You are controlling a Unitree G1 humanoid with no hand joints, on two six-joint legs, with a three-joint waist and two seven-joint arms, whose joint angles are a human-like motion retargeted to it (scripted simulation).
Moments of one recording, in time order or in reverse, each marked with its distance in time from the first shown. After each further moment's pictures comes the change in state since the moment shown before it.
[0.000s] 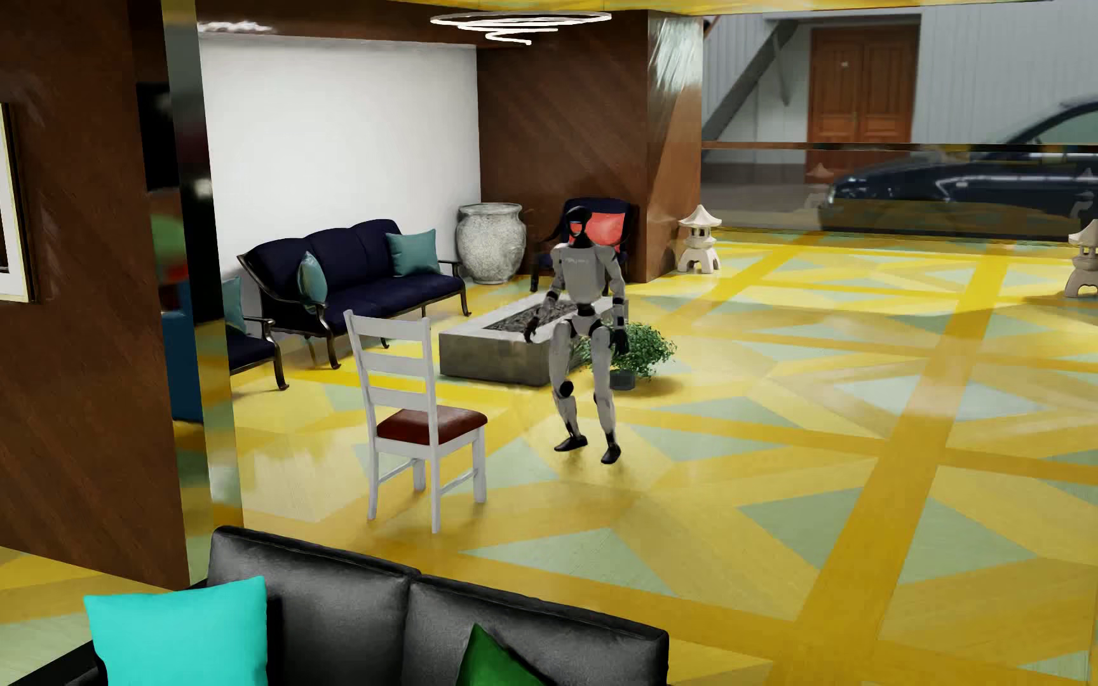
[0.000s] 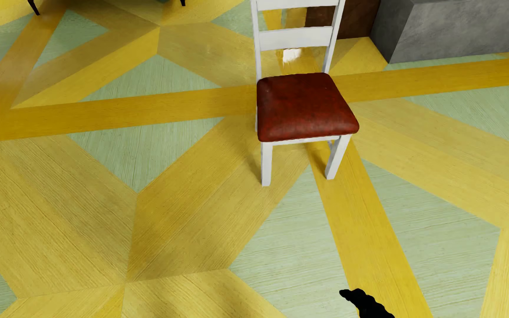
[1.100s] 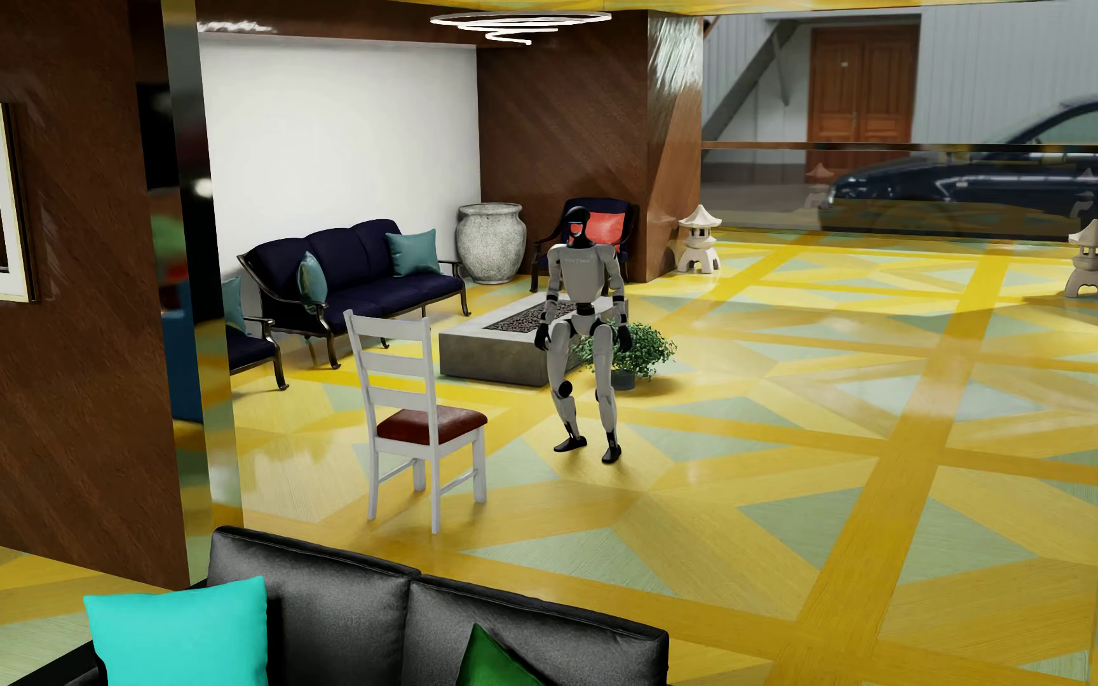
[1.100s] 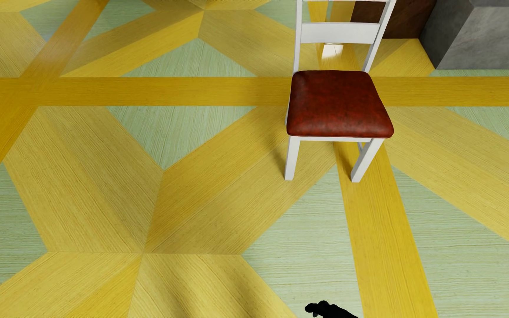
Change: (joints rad) body -0.054 -0.009 0.000 -0.069 -0.044 -0.013 -0.135 -0.143 0.015 -0.056 0.002 0.011 -0.087 0.052 -0.010 -0.013 -0.009 -0.020 -0.032 0.042 0.240 -0.051 0.138 -0.053 -0.040 -0.001 0.010 0.039 0.113
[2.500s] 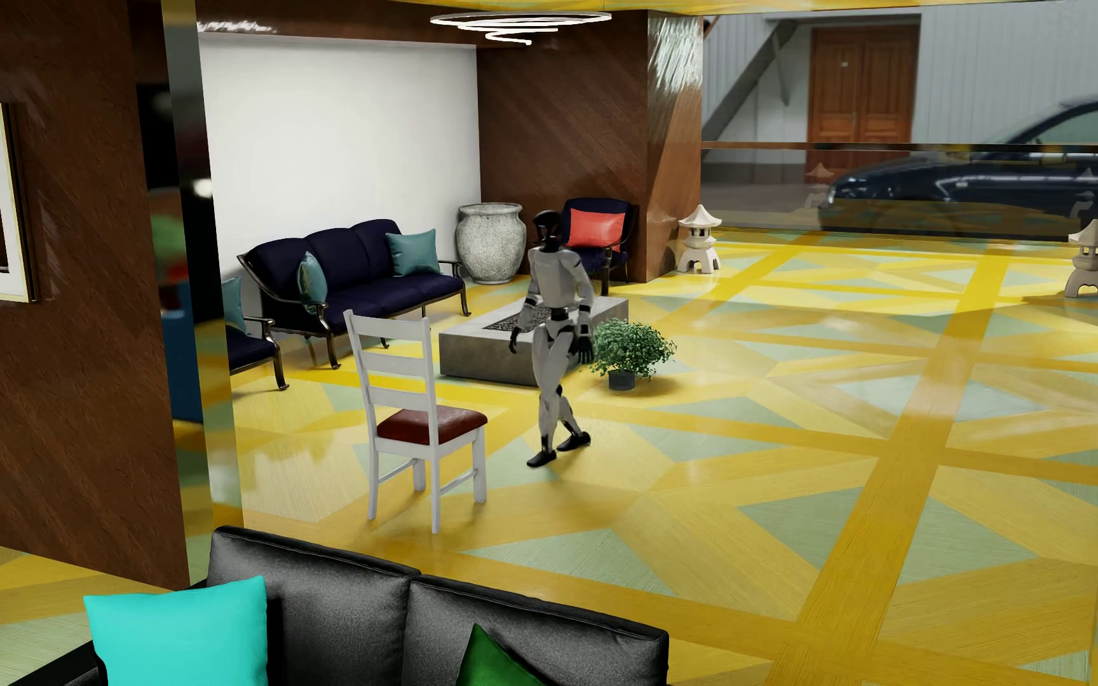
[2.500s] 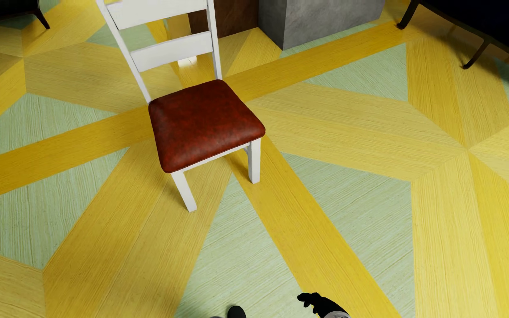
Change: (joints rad) body -0.094 0.100 0.047 -0.090 0.269 0.004 0.263 0.451 -0.009 -0.023 0.105 -0.003 -0.142 0.076 -0.094 -0.006 0.018 0.249 -0.051 0.013 0.103 0.060 0.185 -0.020 0.271 0.034 0.036 0.016 -0.135
